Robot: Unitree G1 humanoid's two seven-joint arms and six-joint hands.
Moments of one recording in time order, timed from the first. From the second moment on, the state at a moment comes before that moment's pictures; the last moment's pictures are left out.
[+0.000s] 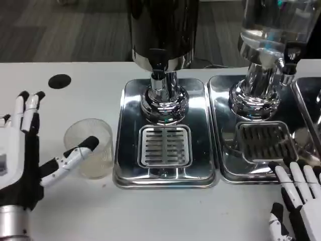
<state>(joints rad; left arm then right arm) 0.16 0.36 -0.02 0.00 0.75 0.00 0.42 0.46 -0.47 0.26 0.00 -0.98 -0.09 -0.67</state>
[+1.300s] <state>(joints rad) -0.01 0.37 -0.17 0.14 0.76 0.16 0.29 0.46 -0.48 0.26 0.04 -0.95 -0.12 -0.66</state>
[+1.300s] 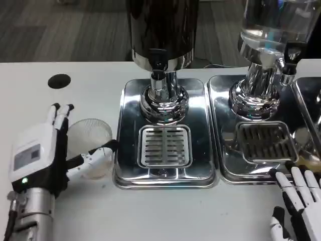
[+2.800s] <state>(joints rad) -0.01 0.33 -0.18 0.19 0.75 0.16 0.41 0.42 -0.48 0.26 0.10 -0.90 -0.14 -0.65</state>
